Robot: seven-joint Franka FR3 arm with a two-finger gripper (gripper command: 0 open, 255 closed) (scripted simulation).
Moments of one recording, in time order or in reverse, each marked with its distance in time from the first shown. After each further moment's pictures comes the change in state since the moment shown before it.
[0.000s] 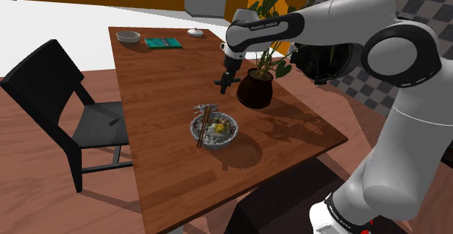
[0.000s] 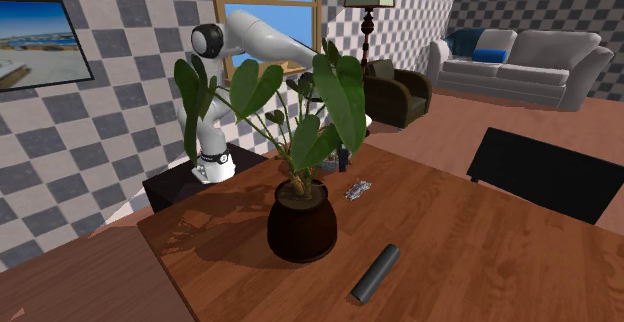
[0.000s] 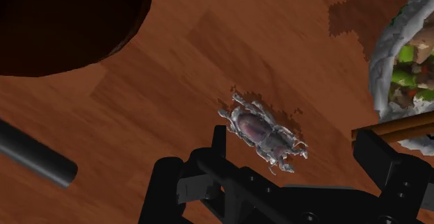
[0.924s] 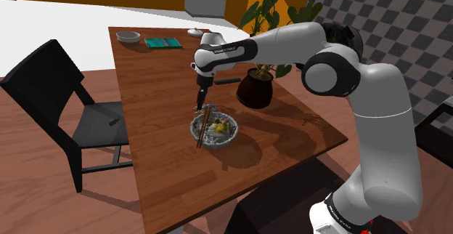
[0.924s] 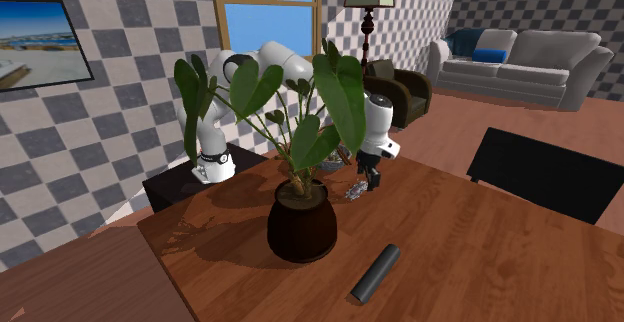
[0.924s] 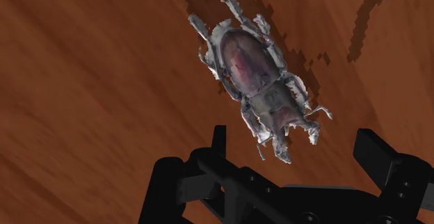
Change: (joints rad) arm 0.023 0.400 0.085 0.355 0.026 -0.019 -0.153
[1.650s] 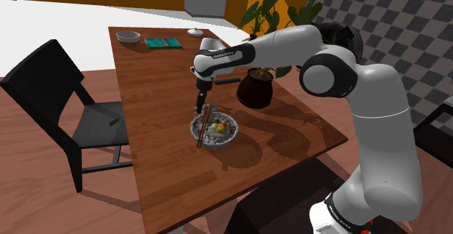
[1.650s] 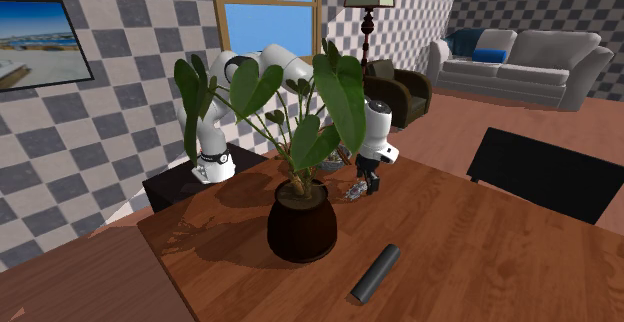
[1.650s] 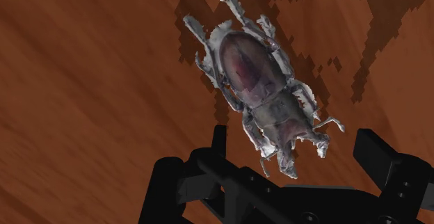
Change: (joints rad) arm 0.003 0.019 0.002 -0.020 0.003 0.039 -0.004
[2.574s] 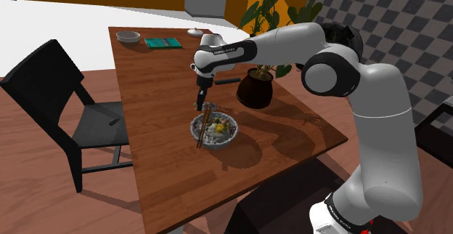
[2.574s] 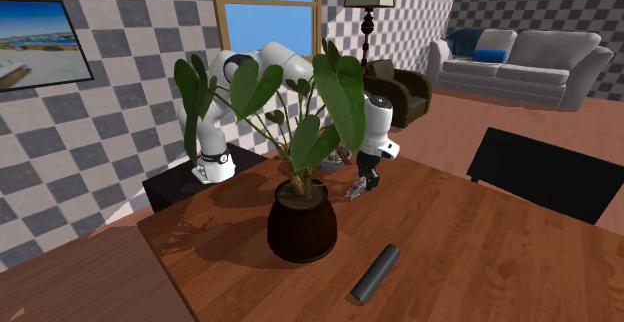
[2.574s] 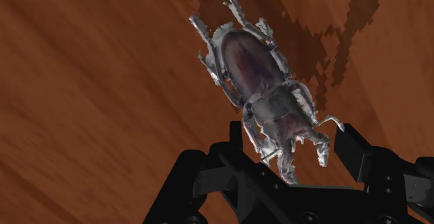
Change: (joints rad) arm 0.000 -0.017 -0.001 0.013 -0.002 -0.030 0.004
